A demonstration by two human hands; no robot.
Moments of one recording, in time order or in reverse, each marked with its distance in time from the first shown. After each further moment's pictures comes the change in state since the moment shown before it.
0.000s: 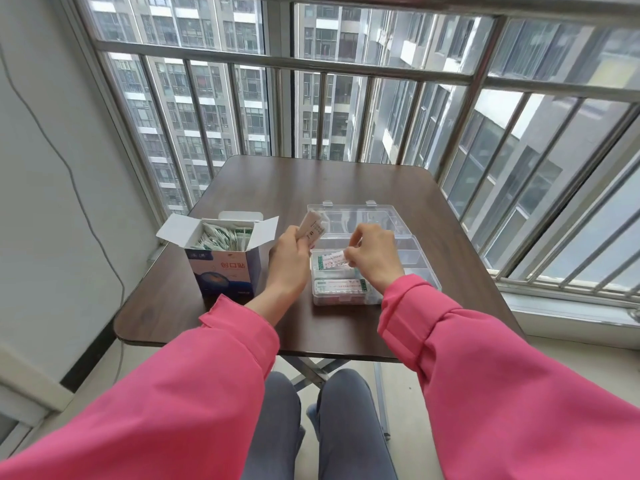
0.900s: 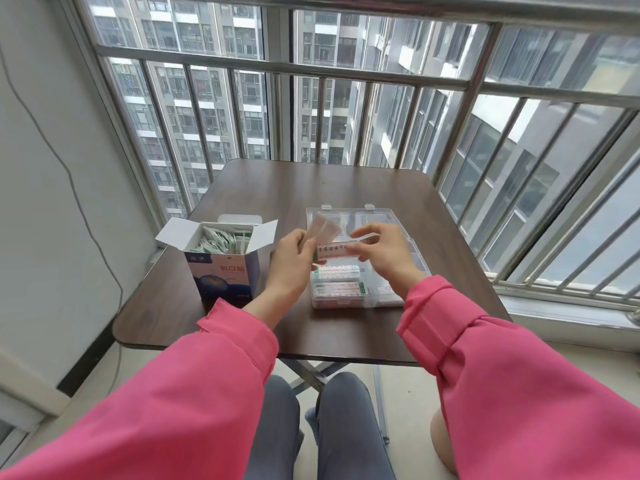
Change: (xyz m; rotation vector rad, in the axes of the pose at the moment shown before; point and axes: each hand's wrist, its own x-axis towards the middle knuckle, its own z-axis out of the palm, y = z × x) left_hand -0.005 0.005 -0.001 -0.195 -0.082 0.030; right_hand -0.007 0.004 -0.022 0.456 -0.036 0.110
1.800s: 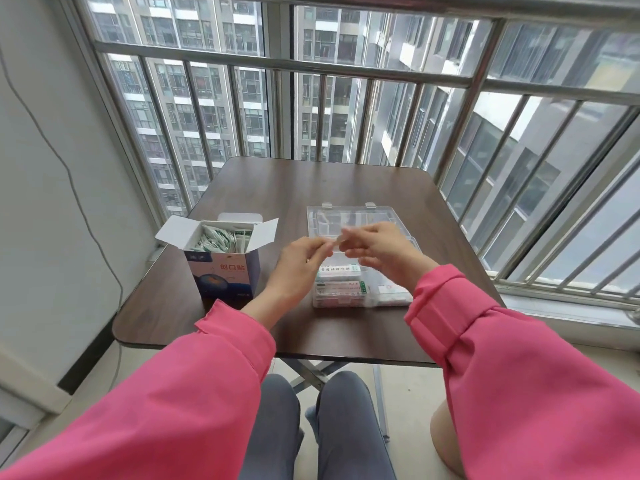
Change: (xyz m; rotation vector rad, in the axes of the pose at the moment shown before) left_hand -0.002 -0.005 -0.003 0.154 -0.199 0.139; right_hand -0.002 -0.018 -0.004 0.248 -0.255 0.212
